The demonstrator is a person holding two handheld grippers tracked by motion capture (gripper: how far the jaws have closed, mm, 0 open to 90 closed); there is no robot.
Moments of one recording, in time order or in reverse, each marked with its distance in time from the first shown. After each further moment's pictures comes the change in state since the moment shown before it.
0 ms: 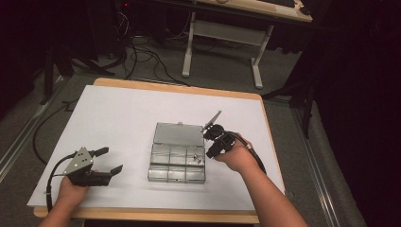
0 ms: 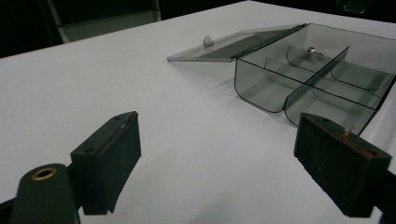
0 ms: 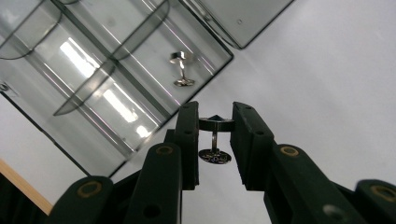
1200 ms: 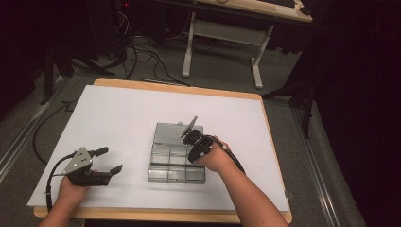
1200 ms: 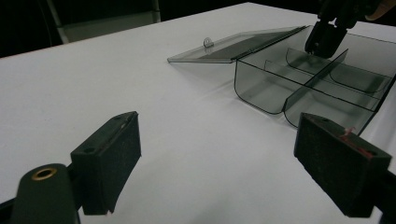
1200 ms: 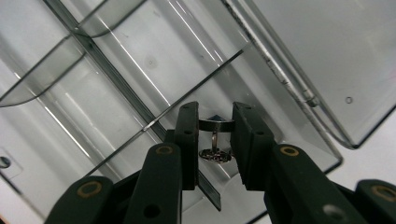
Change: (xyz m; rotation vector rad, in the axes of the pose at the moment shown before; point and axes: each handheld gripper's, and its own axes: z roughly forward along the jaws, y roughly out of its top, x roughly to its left) left arm 0.001 0.000 -0.001 -0.004 -0.003 -0.008; right arm 0.027 0.037 0.055 0.048 0.051 -0.094
